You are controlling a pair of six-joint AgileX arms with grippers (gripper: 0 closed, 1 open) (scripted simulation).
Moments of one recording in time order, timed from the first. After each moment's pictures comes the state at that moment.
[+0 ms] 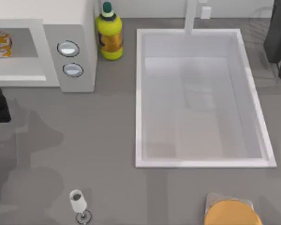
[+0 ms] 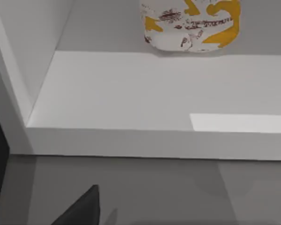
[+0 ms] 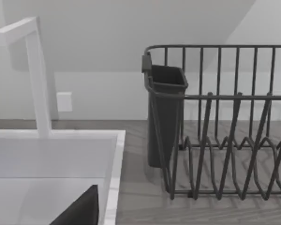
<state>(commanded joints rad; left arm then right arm) 0.25 1.90 0.47 1.08 0.25 0.10 0.00 0.00 0.00 0.00 0.00 0.00</state>
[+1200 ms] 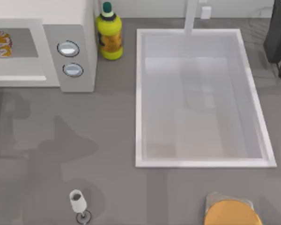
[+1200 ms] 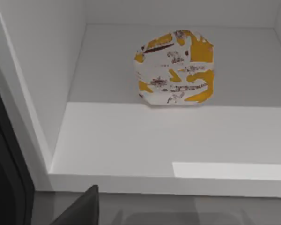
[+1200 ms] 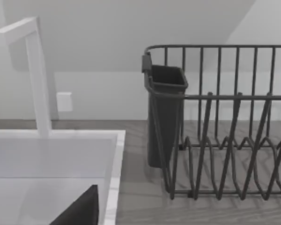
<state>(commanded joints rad) 0.26 1.49 0.52 0.57 0.25 0.10 0.00 0.00 0.00 0.00 0.00 0.00</state>
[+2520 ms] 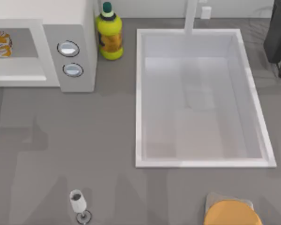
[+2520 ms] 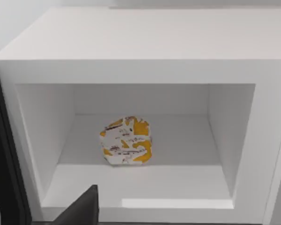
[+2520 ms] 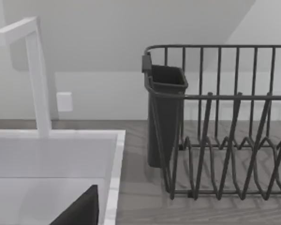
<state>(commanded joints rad) 0.11 0.55 0.22 0.21 0.10 0.03 0.00 0.00 0.00 0.00 0.00 0.00</state>
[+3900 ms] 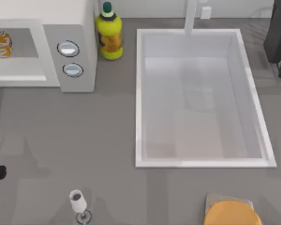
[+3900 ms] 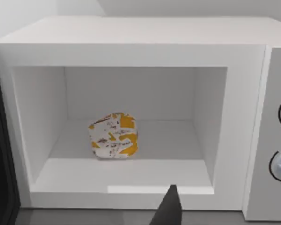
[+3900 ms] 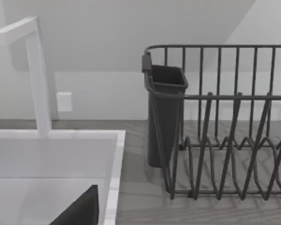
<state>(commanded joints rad) 0.00 0.00 0.00 0.00 0.00 0.00 0.00 0.00 0.00 0.00 0.00 0.00</state>
